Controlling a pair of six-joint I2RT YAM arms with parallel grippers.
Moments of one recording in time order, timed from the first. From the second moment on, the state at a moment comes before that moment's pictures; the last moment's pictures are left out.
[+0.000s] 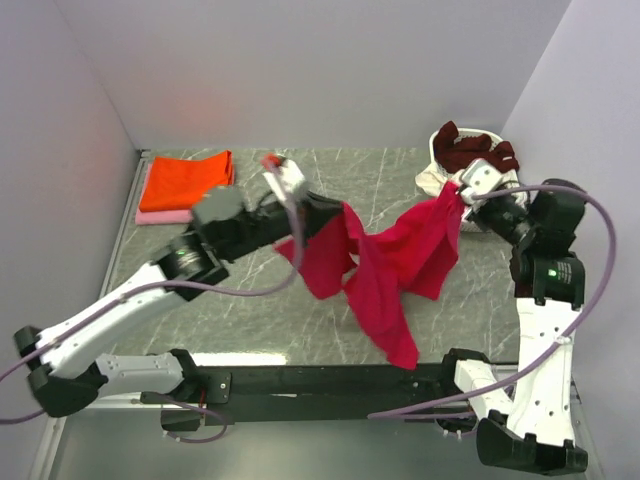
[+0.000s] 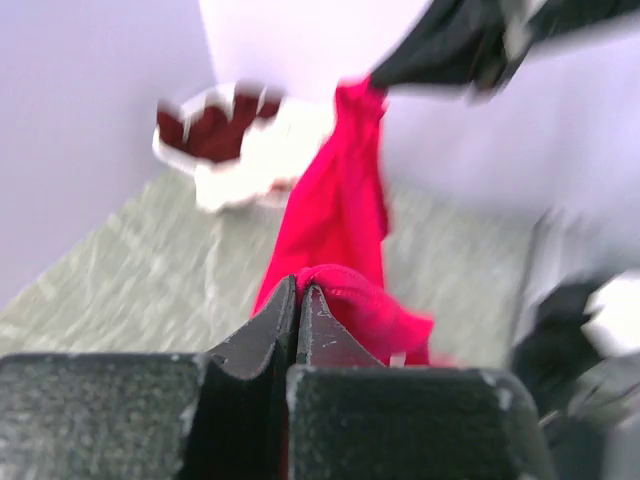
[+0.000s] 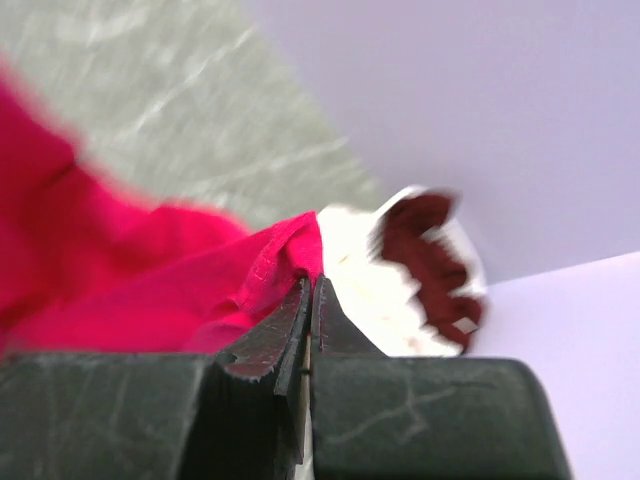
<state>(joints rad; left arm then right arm) -0.96 1.17 1.27 -0.08 0.13 0.02 -0.18 0.88 1.23 -0.70 -0.68 -0.86</state>
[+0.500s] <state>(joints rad) -0.95 0.63 1.01 -0.07 -0.12 -0.43 -0.02 1.13 1.62 -0.33 -0.67 -0.32</state>
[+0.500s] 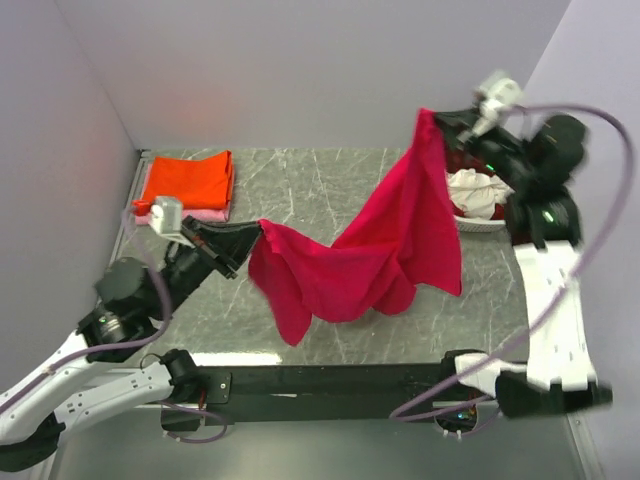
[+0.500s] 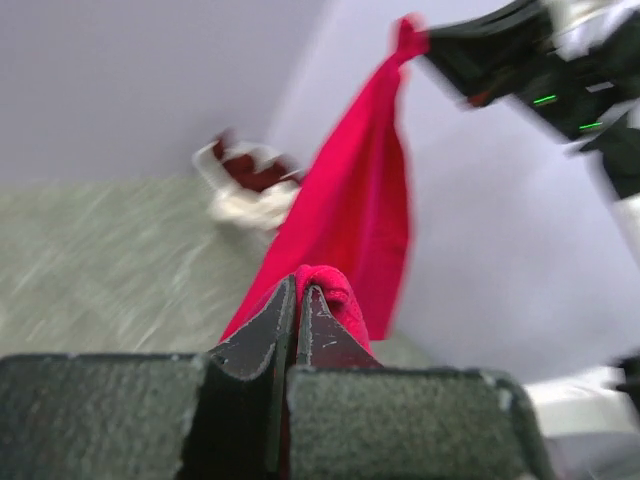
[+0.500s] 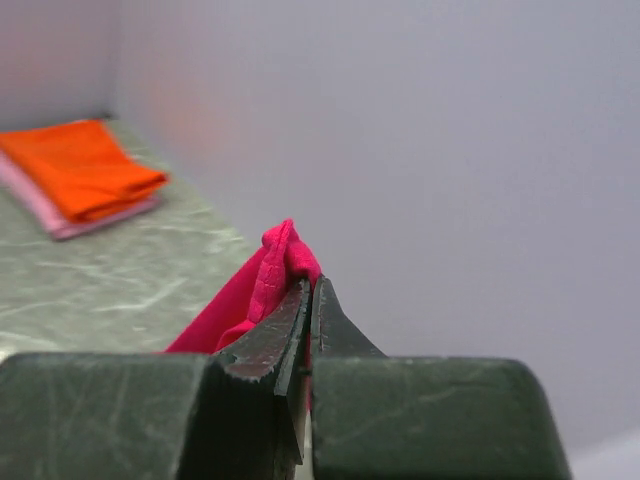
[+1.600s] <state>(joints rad) -0.52 0.67 0.37 -0.17 -0.33 -0.94 0.41 1.12 0.65 -0.81 -0.57 -1.20</state>
